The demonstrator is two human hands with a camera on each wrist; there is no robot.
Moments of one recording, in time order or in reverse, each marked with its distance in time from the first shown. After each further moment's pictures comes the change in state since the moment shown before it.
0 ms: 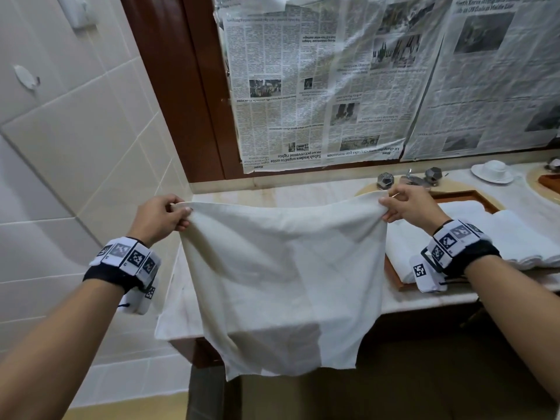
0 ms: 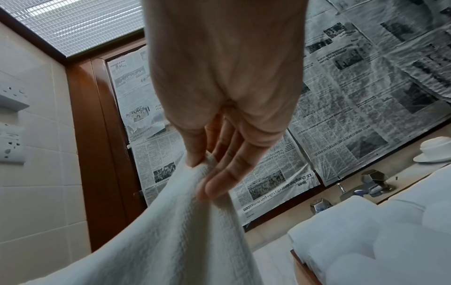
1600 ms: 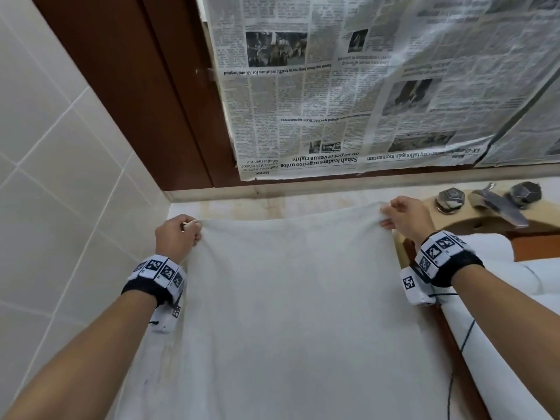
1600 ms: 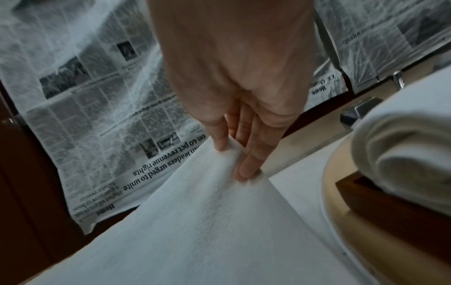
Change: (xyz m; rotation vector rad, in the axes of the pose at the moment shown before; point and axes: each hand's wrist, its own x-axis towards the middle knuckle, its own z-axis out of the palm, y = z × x) left_hand 0.239 -0.115 0.136 0.010 0.135 -0.274; right_hand 0.293 0.125 0.109 -0.063 0.100 0.280
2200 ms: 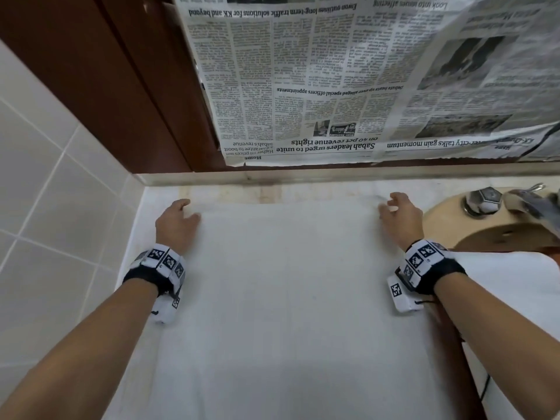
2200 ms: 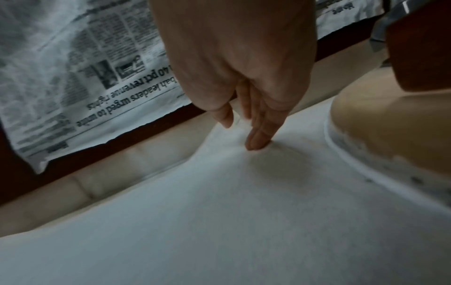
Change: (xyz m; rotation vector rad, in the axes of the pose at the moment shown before) left_hand 0.057 -0.034 0.081 0.203 0.004 -0.135; right_hand 0.073 0.052 0.056 -0.316 0.026 0.021
